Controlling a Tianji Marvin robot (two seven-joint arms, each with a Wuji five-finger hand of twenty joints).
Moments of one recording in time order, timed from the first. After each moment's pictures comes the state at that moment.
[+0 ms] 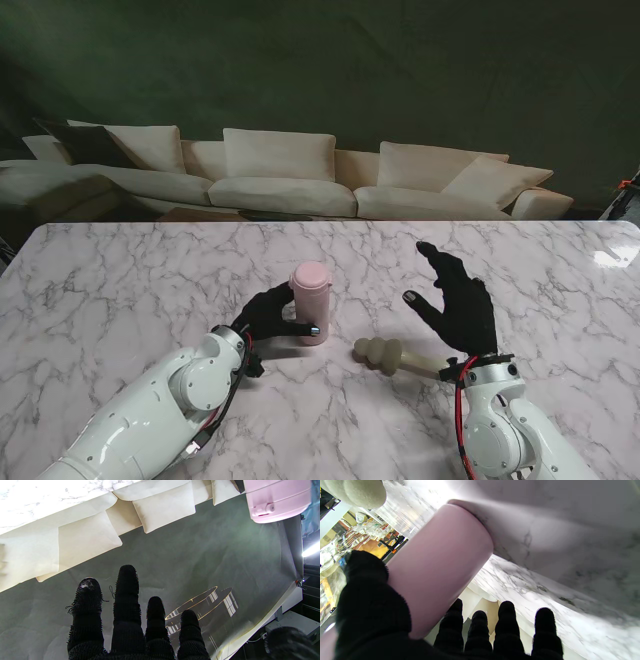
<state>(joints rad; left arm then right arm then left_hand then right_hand) 1.26 -1.18 -0.86 -1.14 0.44 -0.18 0.16 -1.75 -1.16 1.32 -1.62 -0.84 -0.15 -0.58 0.68 -0.40 -0.04 -0.06 0.39 0.02 0.08 0.34 0.28 0.02 0.09 0.17 0.34 0.08 0.13 0.31 0.04 0.24 0.42 0.53 0.04 0.06 0.25 -0.07 0.11 -0.05 0.19 0.59 0.21 0.09 0.68 0.33 0.66 0.14 0.56 0.49 0.28 0.40 1.17 0.59</state>
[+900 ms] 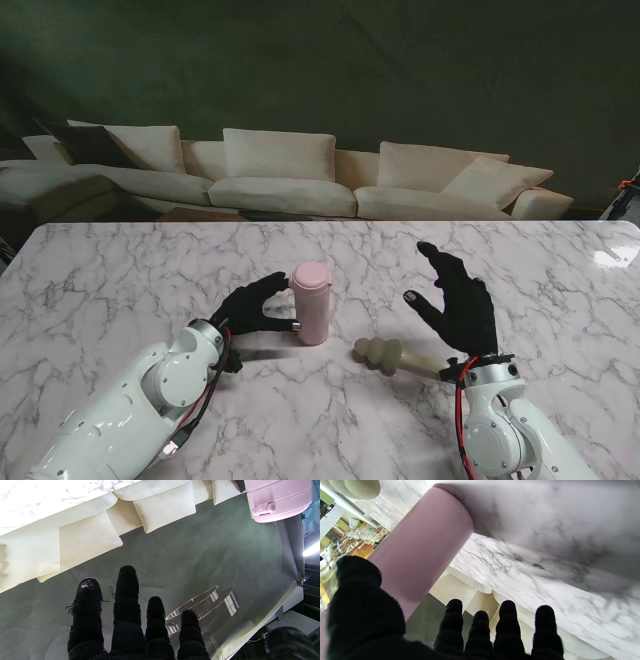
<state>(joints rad) 1.35 -1.14 -1.02 -1.28 0.54 -0.18 0.05 -1.75 -1.16 1.32 -1.62 -0.83 -0.15 -0.58 0.62 -0.38 -0.03 -0.05 0.38 0.02 0.08 0.32 0.29 0.05 0.08 0.17 0.35 0.10 0.13 0.31 0.06 0.25 0.45 0.55 0.04 0.06 0.25 -0.07 0.11 -0.05 0.19 0.59 0.21 0.09 0.68 0.33 0.65 0.14 0.56 0.49 0.27 0.40 1.17 0.59</state>
